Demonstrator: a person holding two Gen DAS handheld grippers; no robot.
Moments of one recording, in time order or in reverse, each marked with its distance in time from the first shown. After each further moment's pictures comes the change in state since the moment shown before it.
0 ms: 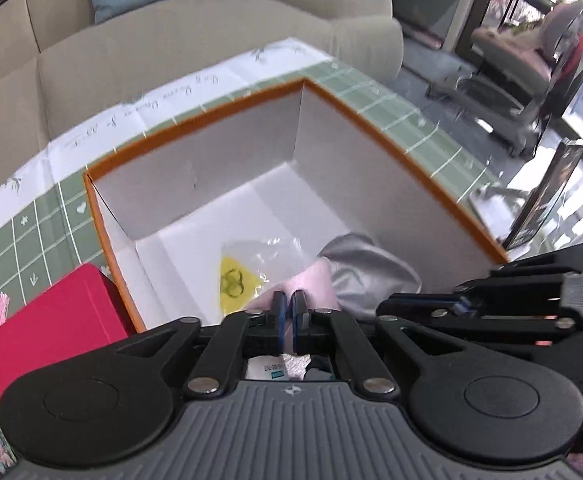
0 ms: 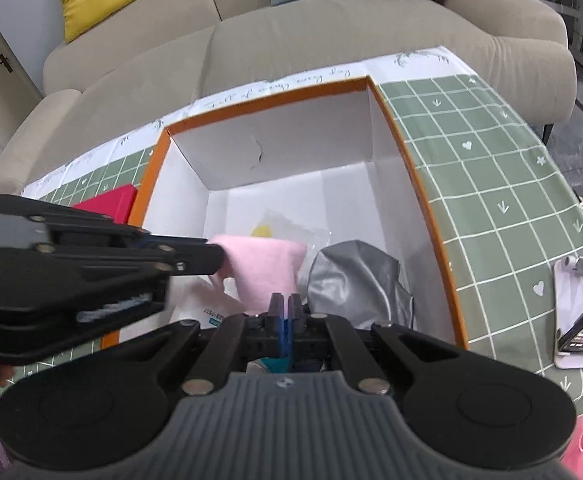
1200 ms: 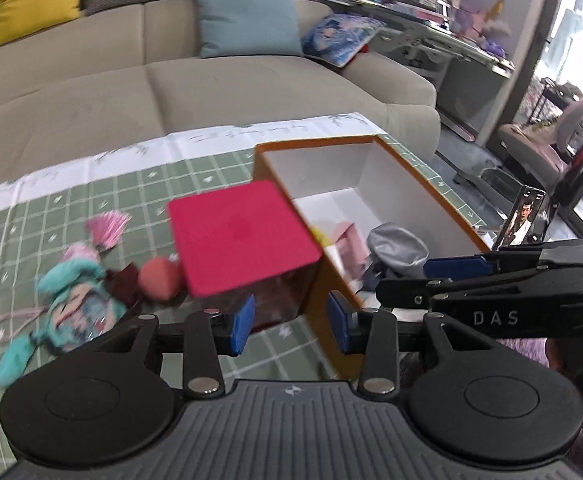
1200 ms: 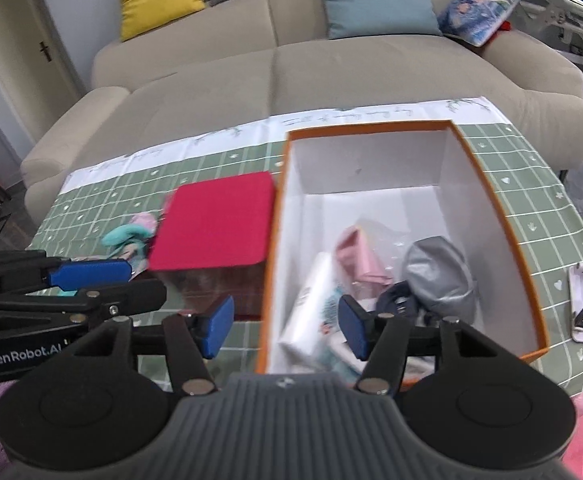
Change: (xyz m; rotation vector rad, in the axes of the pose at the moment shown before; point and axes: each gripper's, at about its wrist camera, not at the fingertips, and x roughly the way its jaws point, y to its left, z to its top) left arm -0.159 0.058 -0.140 -0.220 -0.253 0.056; right arm -0.070 0.109 -0.051 -0.115 -0.099 0.033
